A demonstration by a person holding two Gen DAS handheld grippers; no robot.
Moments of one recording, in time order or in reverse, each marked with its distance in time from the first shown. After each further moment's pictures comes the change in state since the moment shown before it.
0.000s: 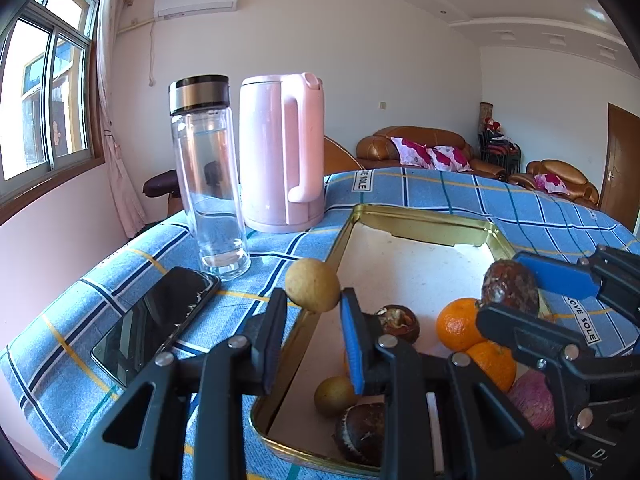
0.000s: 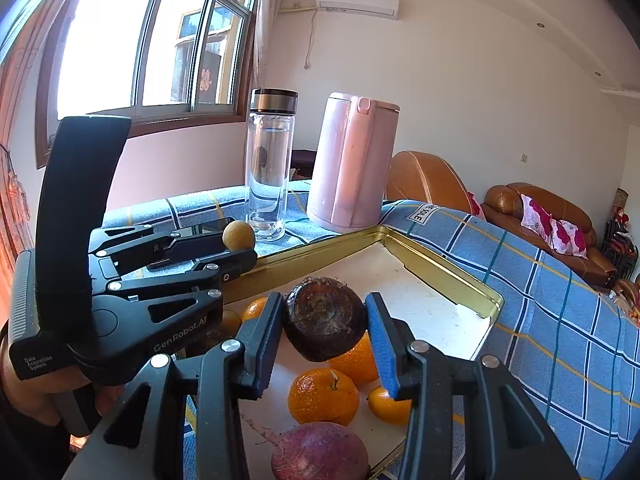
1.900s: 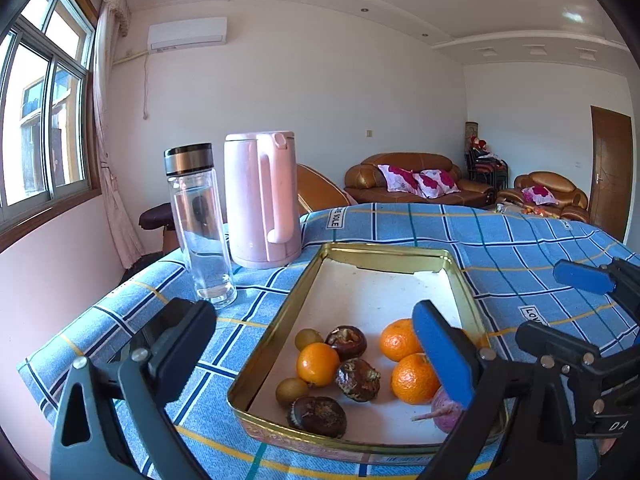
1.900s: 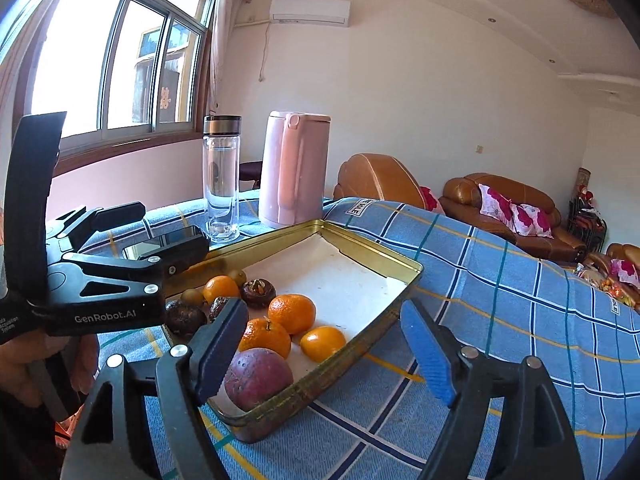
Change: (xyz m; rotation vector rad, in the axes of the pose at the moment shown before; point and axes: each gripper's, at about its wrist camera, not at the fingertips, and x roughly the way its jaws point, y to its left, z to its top) left arm -0.062 -0.035 0.009 0.047 -0.123 -0.025; right arm -0.069 -0.036 -0.024 0.099 -0.038 -0.141
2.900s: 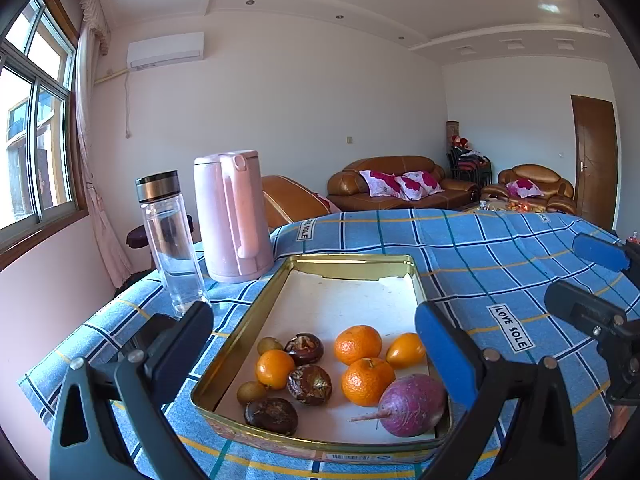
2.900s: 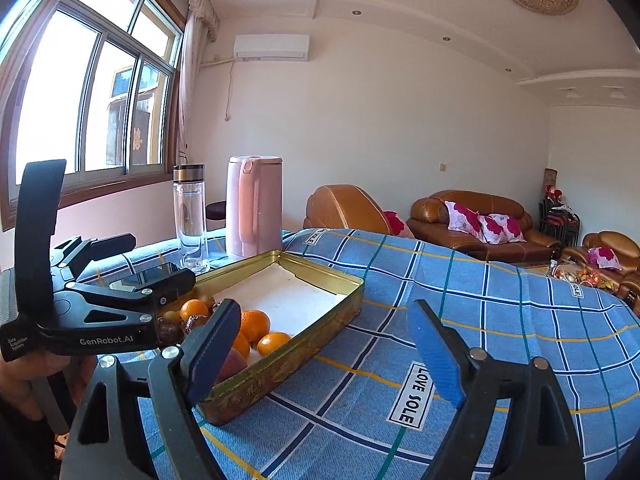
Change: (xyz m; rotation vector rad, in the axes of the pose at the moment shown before) left arm -0.019 -0.036 0.004 0.054 -0.033 -0.043; right arm -0.053 -0.032 -0.013 0.083 -0.132 -0.094
